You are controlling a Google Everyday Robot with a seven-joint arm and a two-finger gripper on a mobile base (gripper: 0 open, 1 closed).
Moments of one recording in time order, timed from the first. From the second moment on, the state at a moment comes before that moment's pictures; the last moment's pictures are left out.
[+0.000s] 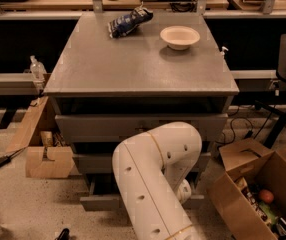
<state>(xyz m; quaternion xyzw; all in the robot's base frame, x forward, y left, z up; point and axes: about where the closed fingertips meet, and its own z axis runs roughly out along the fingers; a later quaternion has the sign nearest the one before) 0.551 -0.139 0.151 -0.72 0.69 -0.05 0.05</state>
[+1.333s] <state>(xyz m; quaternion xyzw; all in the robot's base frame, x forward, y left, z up) 0.548 -0.143 0.142 -0.72 0.70 -0.04 0.04</state>
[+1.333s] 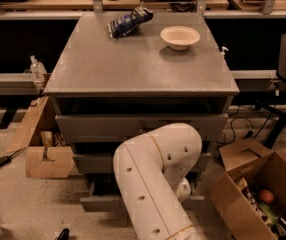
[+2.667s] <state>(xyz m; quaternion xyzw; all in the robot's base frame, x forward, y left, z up) 0.534 -0.146 0.147 -0.71 0.70 -0.04 0.03</state>
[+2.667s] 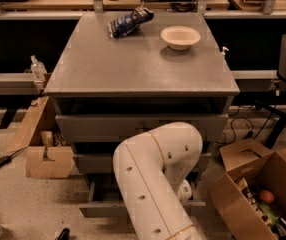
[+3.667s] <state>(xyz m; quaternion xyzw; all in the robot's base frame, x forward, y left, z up) 0.534 -0.146 0.147 -0.71 0.70 -0.04 0.03</state>
